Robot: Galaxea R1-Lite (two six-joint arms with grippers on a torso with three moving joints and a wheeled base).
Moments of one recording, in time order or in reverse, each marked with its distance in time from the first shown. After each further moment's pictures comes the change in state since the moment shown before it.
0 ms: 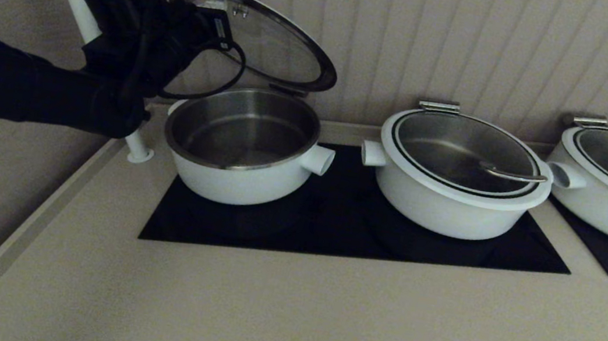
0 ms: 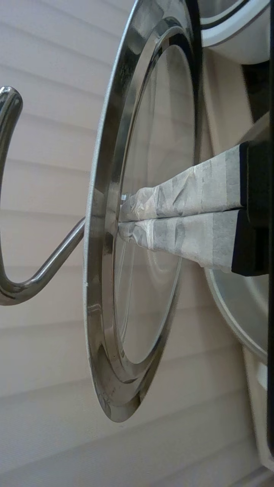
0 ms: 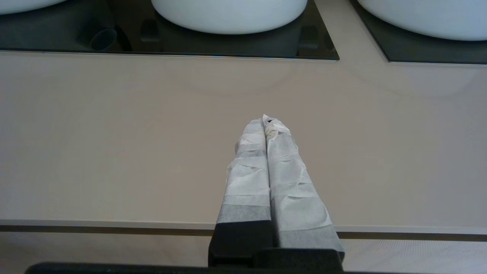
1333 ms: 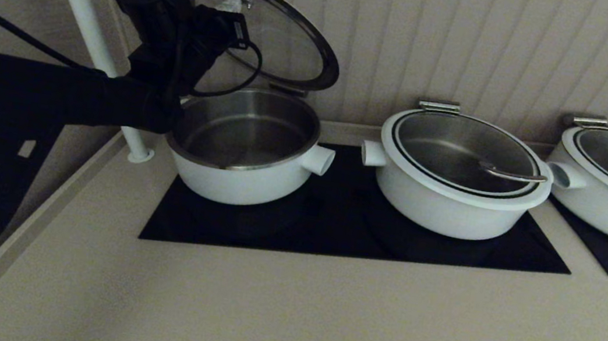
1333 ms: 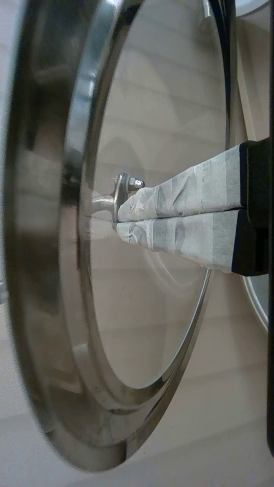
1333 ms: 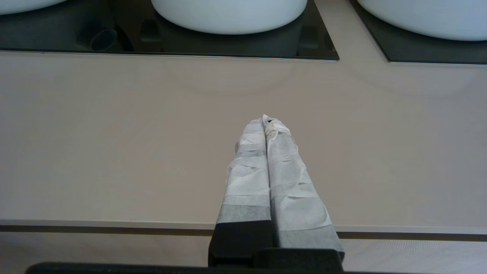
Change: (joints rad) left arm 0.000 0.216 -0.304 0.010 -0.001 0.003; right arm 0.000 0.000 0.000 0.000 0.000 0.000
